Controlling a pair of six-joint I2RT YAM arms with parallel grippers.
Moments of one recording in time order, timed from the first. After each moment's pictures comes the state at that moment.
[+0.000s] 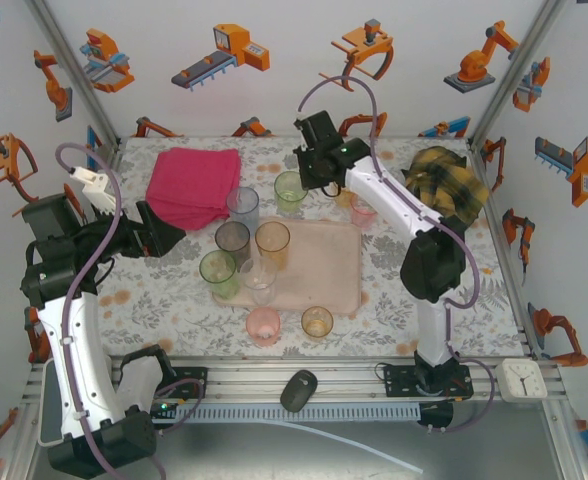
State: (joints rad) left arm 0.28 0.87 1.15 -0.89 0.81 0.03; right arm 0.60 2.03 1.97 -0.79 0.05 0.24
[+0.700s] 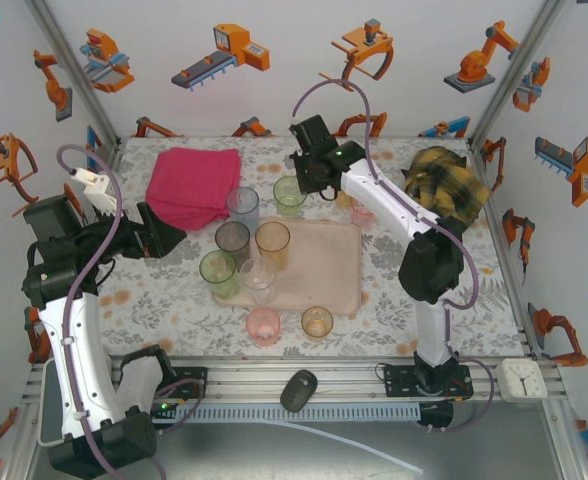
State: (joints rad) left arm 0.28 0.87 1.14 -0.88 0.81 0.03; right arm 0.63 2.03 1.96 -0.81 0.10 0.22
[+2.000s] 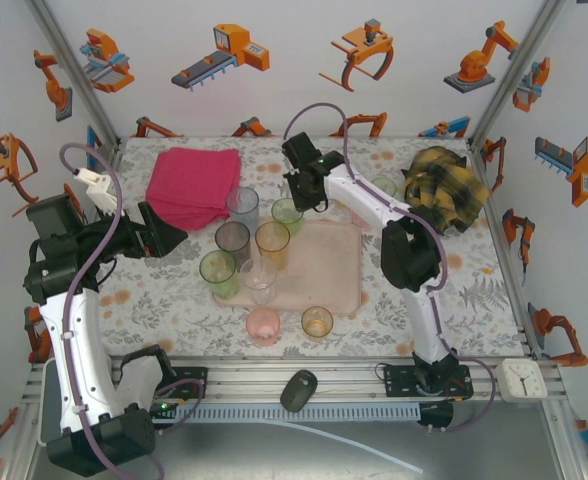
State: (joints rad) left arm 0.28 0.89 1.12 -0.88 0.83 0.03; right arm 0.63 2.20 1.99 -0.83 0.05 0.23
